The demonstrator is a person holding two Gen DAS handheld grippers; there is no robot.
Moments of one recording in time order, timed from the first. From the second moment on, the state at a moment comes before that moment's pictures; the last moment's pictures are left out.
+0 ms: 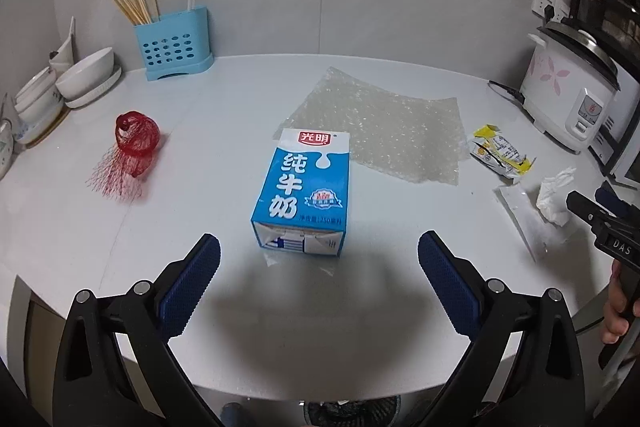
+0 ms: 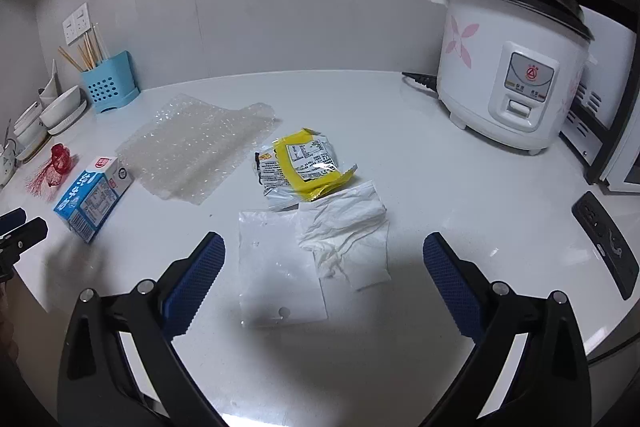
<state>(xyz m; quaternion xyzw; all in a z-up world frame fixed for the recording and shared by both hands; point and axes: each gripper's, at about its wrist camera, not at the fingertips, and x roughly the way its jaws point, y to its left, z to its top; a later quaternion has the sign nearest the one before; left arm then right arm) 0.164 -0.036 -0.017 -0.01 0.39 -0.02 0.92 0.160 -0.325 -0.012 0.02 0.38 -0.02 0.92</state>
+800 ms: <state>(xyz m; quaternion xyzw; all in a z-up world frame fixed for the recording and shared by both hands) 0.244 -0.046 -0.061 0.00 0.48 0.00 0.88 0.231 -0.348 -0.064 0.05 0.47 -0.04 0.88</state>
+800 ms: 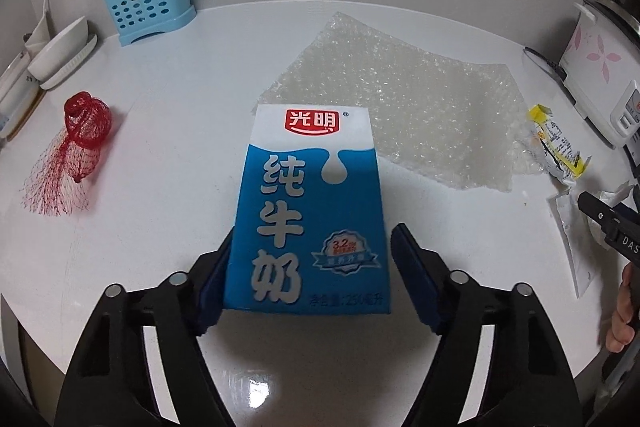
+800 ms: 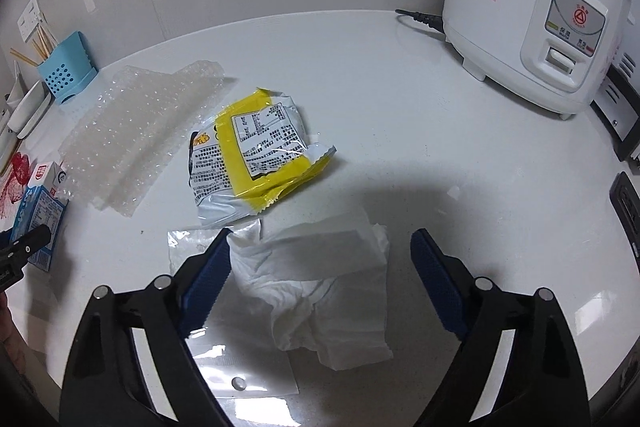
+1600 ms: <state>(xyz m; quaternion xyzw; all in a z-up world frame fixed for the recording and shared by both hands) 0.209 -0.039 -0.044 0.00 0.46 0.00 0.89 0.205 -0.355 -0.049 0.06 0.46 -0.06 0.89</state>
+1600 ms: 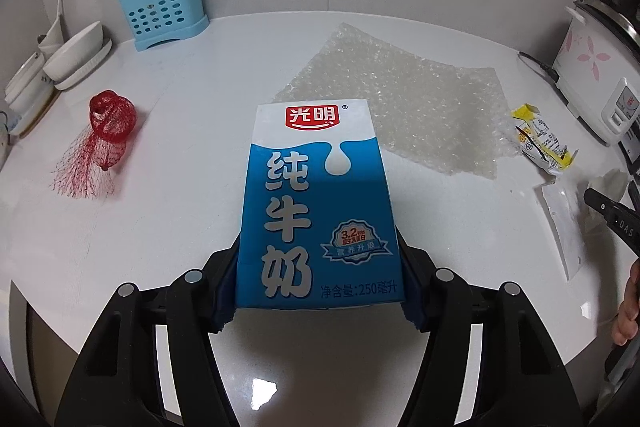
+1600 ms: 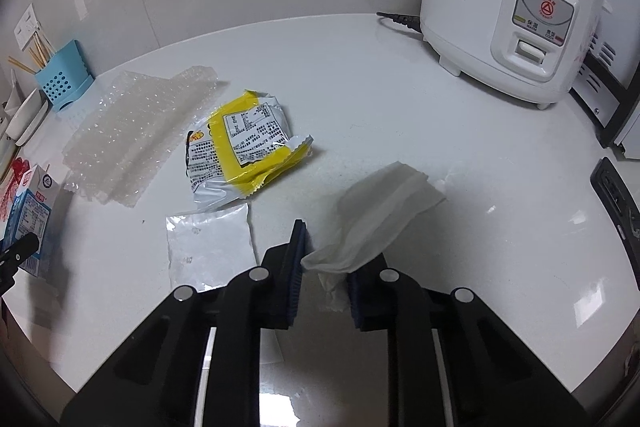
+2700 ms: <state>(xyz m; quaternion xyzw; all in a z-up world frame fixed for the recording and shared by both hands) 0.058 -0.053 0.009 0.00 0.38 -0.04 0.93 0.054 -0.277 0.020 0.03 0.37 0.01 0.93</state>
